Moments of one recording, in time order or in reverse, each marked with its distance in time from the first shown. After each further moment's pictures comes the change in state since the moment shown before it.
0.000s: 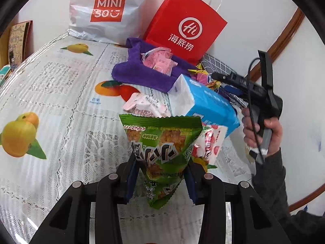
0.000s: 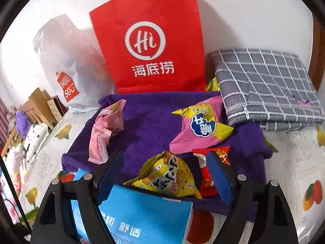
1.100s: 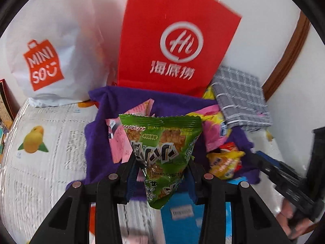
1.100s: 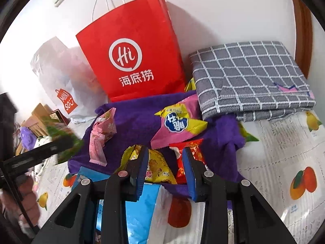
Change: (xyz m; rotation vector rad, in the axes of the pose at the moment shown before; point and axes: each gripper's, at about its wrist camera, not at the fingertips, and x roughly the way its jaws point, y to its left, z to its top) left arm 0.131 -0.073 0.164 0.153 0.034 0.191; right arm -0.028 -0.047 -0.002 0.143 0.013 0.052
